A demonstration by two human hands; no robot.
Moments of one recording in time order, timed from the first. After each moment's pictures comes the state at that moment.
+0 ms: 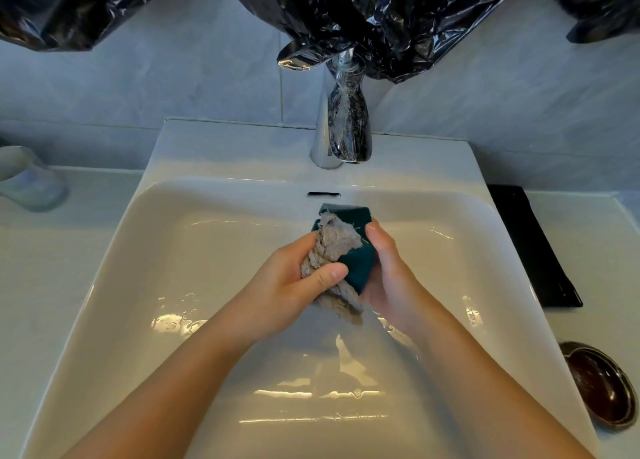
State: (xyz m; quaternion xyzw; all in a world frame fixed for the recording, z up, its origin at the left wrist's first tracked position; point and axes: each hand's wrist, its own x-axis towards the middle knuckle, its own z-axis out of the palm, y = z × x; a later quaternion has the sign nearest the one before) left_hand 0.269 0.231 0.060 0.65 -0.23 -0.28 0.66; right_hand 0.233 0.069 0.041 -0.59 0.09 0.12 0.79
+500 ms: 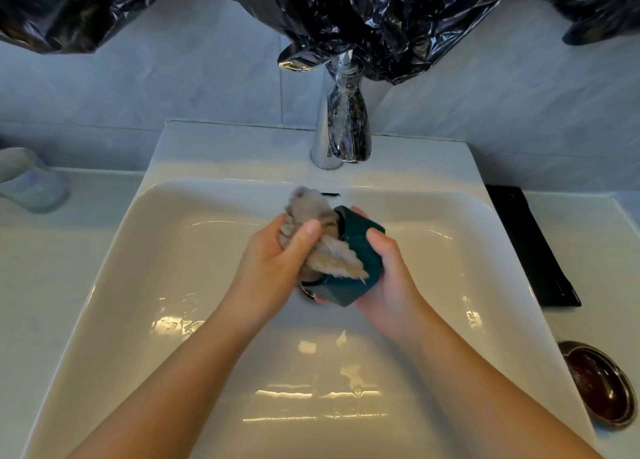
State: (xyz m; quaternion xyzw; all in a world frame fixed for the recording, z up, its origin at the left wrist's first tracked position) left_hand 0.273 0.229 0.074 0.71 -0.11 -0.16 0.67; right_hand 0.226 0.080 0.042 -0.44 0.13 0.08 0.88
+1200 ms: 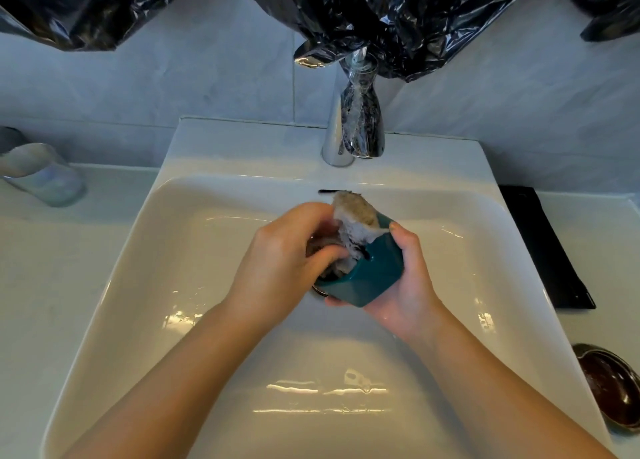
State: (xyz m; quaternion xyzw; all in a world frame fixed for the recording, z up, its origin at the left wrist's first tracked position) left_hand 0.278 0.236 0.076 0.82 -0.33 0.08 0.45; right_hand 0.226 0.077 0.041 -0.41 0.12 0.12 0.90
